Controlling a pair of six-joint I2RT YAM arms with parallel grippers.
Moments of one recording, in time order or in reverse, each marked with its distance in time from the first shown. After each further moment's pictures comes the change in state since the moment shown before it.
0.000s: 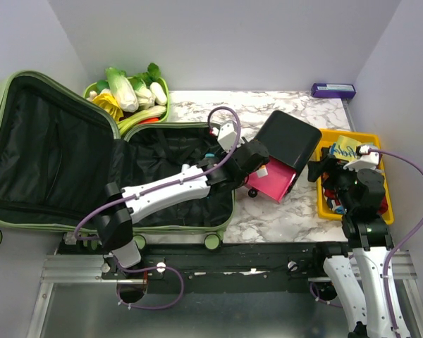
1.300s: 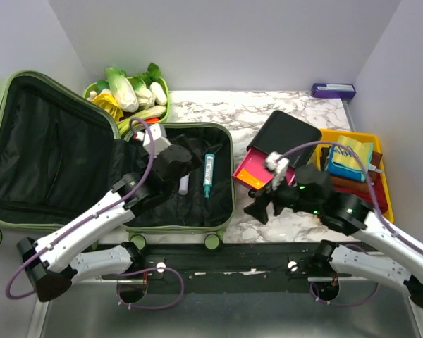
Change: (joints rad) left arm 0.152 -0.542 -0.312 -0.136 -0.085 0.289; right arm 0.799 0.241 0.190 -0.122 -0.147 -0.130
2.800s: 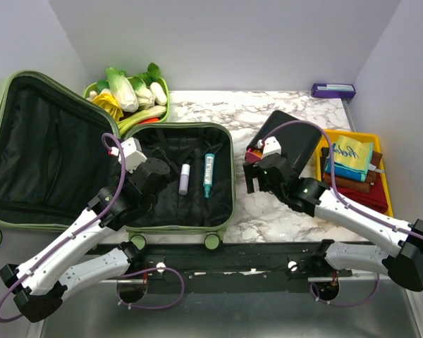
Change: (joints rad) left arm 0.110 -0.262 -0.133 -0.296 -0.015 -0.082; right arm 0.047 0.403 -0.030 0.172 0.612 0.140
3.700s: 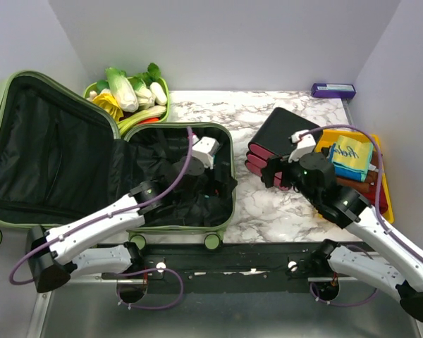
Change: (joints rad) left arm -0.179 0.213 -0.047 0.530 0.492 0.504; right arm -0.138 -0.270 0.012 -0.033 -0.172 -0.056
